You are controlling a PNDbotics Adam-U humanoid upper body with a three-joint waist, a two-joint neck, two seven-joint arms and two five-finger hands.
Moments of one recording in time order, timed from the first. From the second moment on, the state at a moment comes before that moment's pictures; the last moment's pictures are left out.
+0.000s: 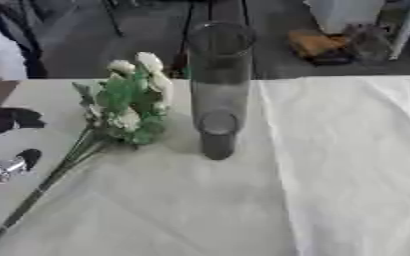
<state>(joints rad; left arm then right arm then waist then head) -0.62 1.06 -0.31 -1.99 -0.46 0.39 -0.64 -0.25 -0.19 -0.31 -1.98 -0.77 -0.44 0.44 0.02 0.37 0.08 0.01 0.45</state>
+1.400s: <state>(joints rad) -0.82 0.87 -0.38 -1.67 -0.59 0.39 -0.72 -0.25 -0.19 -0.30 -1.98 -0.76 -0.42 0.45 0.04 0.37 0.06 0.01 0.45</state>
